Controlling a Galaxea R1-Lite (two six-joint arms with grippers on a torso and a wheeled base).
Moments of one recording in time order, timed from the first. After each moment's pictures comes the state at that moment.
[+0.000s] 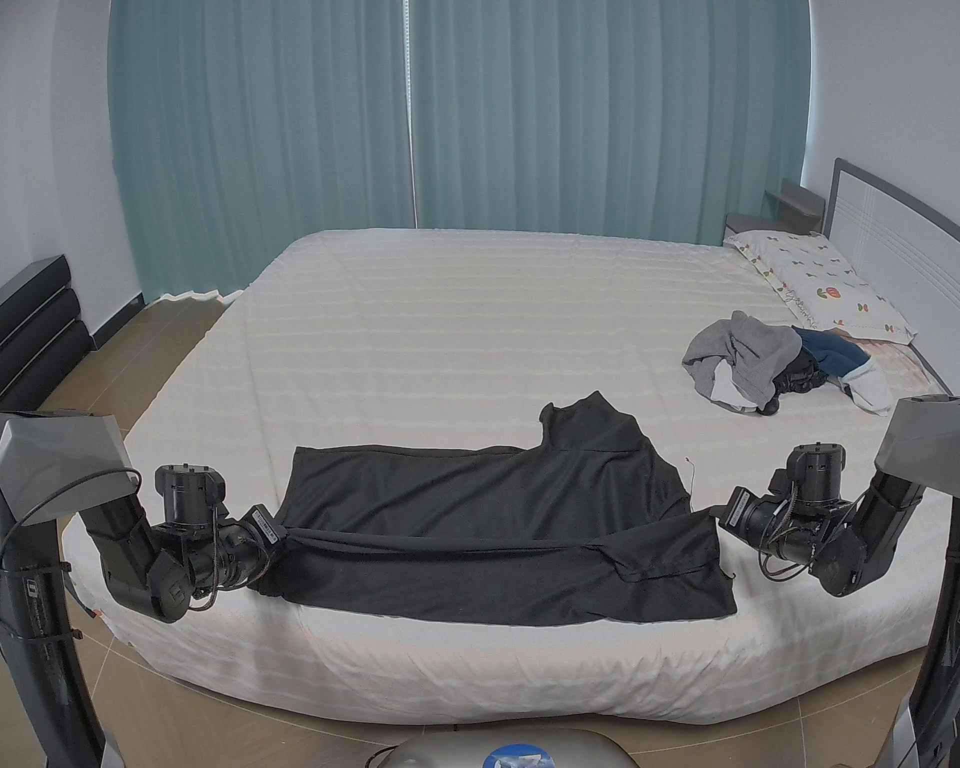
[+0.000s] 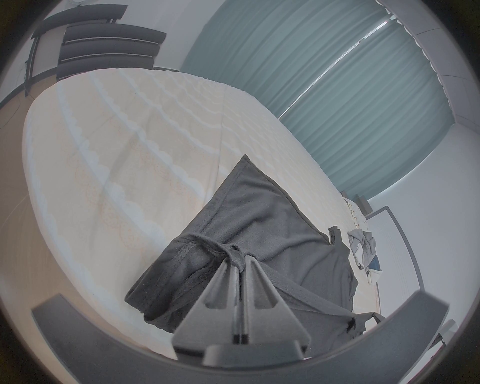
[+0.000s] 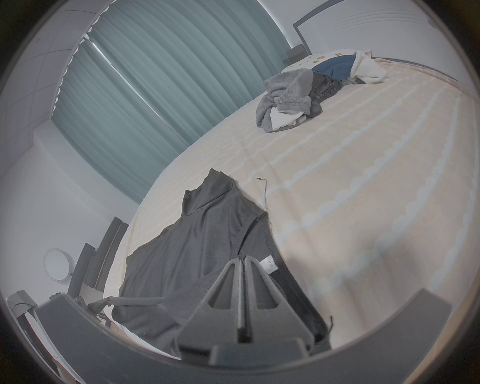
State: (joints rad) left arm -0.04 2.23 -0.58 -1.05 -0.14 -0.75; right arm 0.09 2.21 -0.62 -1.08 0.13 0.60
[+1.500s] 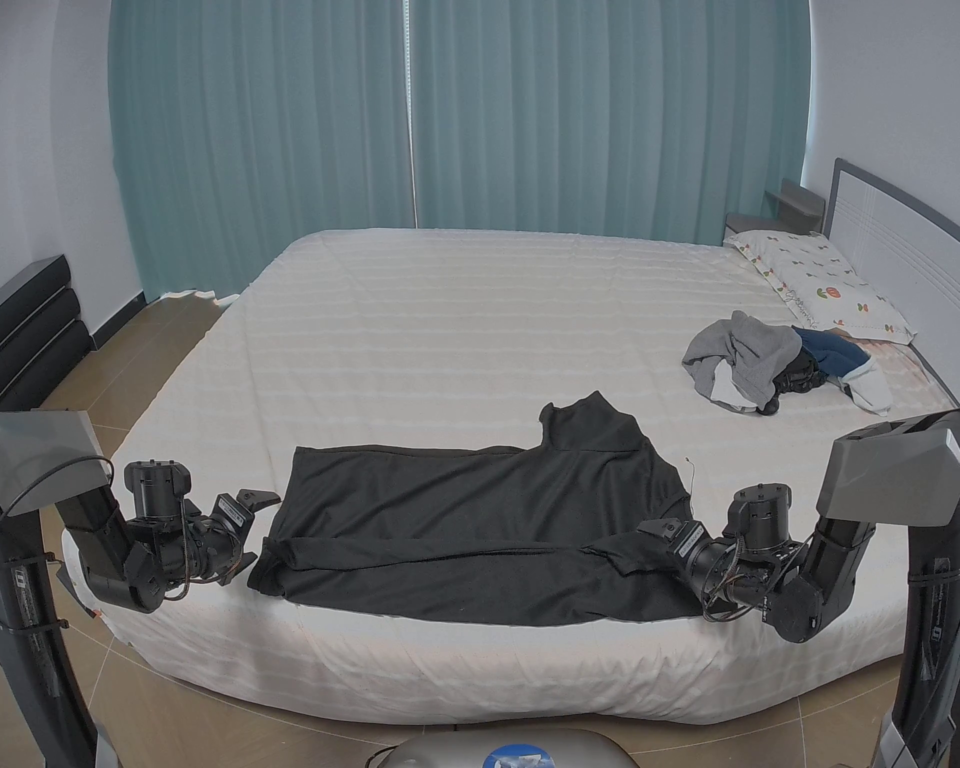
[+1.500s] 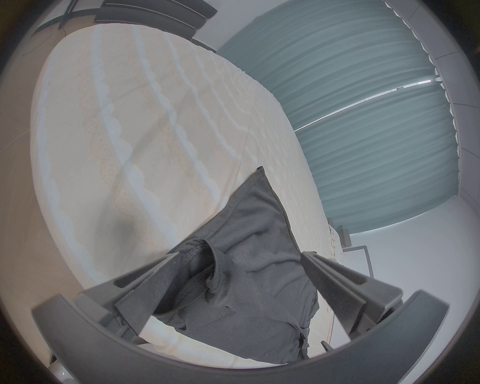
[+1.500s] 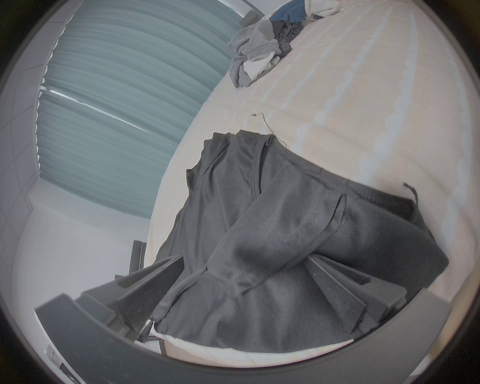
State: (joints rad) left arm 0.07 2.22 -0.58 -1.05 -0.32 -1.00; right arm 0.29 2.32 -0.56 -1.22 0.06 1.04
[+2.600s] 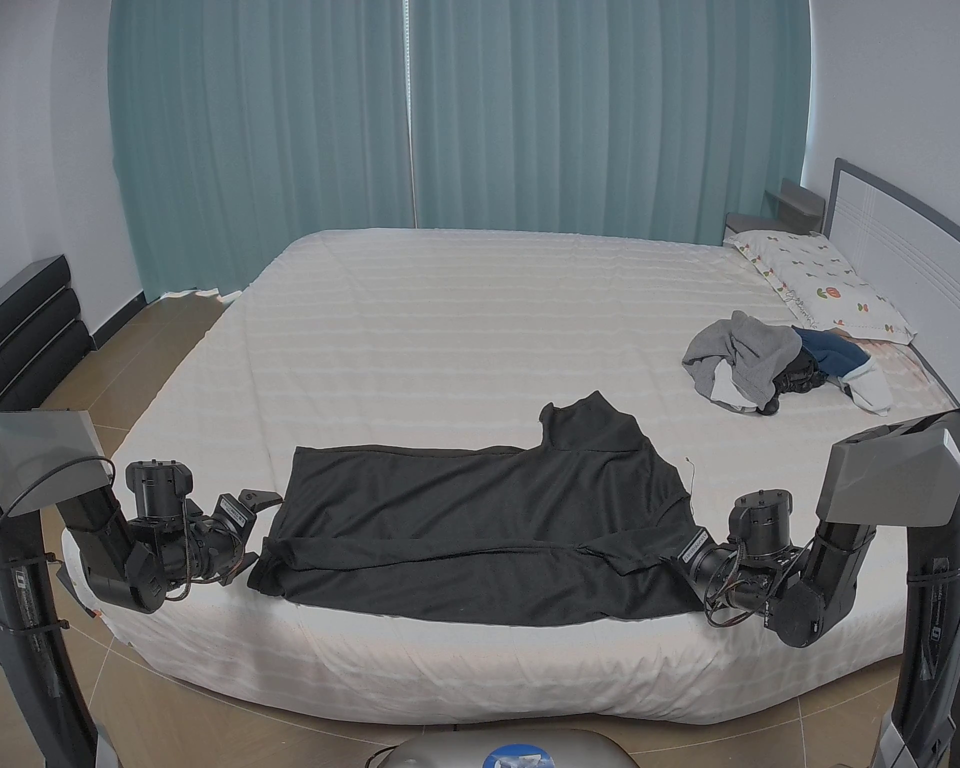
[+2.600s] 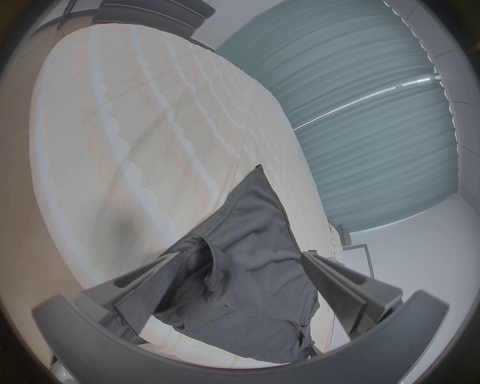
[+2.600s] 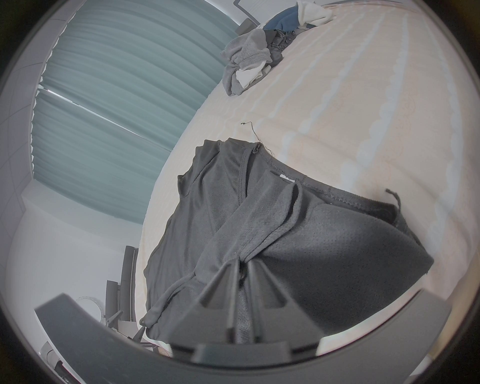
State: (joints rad) left arm 0.07 2.22 -0.58 -1.05 -0.31 -0.99; right arm 0.29 2.33 -0.54 -1.23 0.01 1.03
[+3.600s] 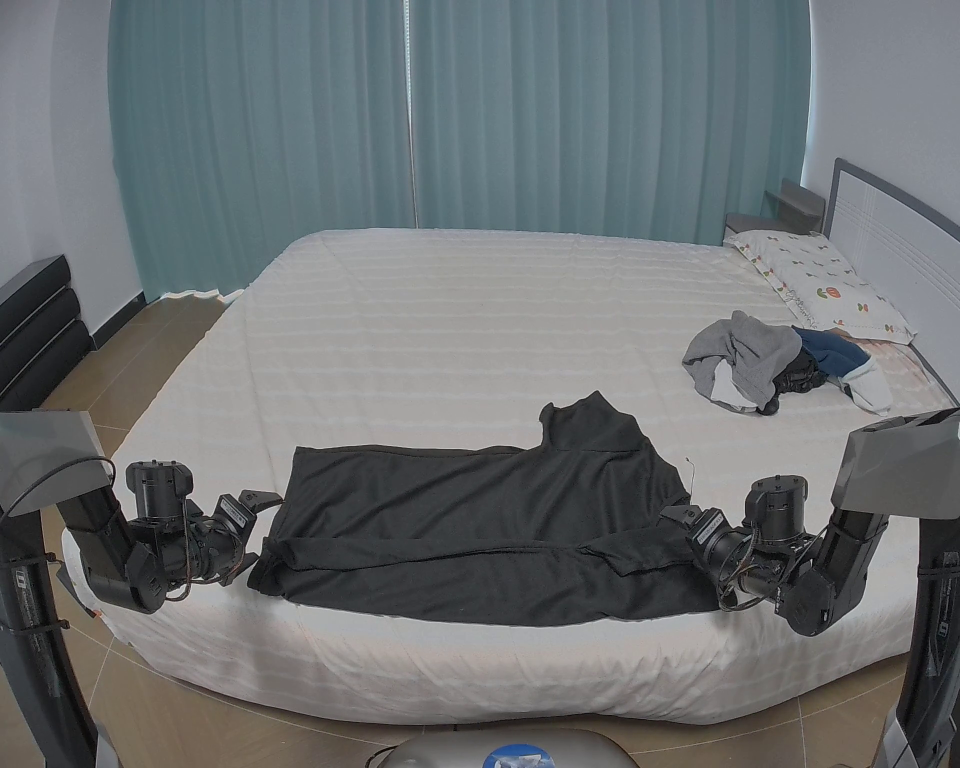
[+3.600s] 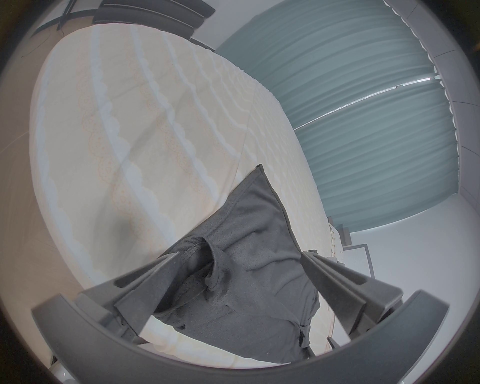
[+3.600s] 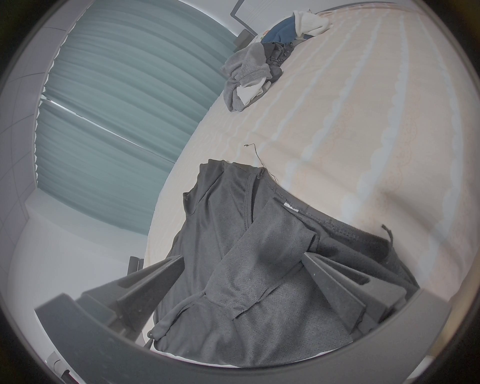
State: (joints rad) left arm 0.07 2.22 -0.58 -1.05 -0.31 -0.99; right arm 0.25 2.30 -0.55 -1.24 0.01 1.04
